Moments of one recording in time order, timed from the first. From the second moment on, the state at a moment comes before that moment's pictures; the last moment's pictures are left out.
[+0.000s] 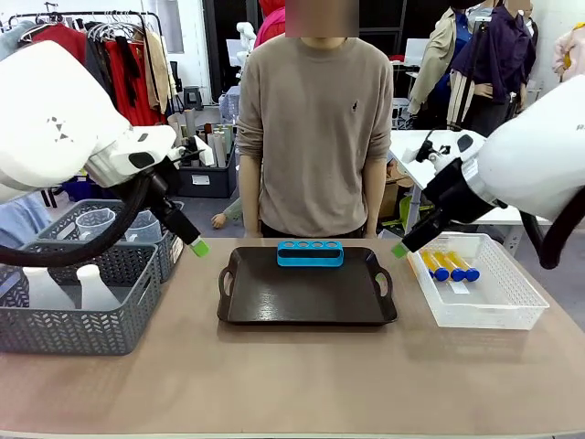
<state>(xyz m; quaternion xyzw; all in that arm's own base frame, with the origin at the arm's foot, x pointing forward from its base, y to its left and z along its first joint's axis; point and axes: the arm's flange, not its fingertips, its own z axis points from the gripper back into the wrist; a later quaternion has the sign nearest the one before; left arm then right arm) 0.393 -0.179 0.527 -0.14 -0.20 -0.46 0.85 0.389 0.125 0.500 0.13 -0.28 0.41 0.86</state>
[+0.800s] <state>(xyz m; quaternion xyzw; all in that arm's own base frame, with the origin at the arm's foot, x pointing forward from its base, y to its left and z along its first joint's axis) 0.408 -0.160 0.637 -0.14 -0.27 -0.54 0.78 0.412 0.053 0.632 0.16 -0.34 0.44 0.81</state>
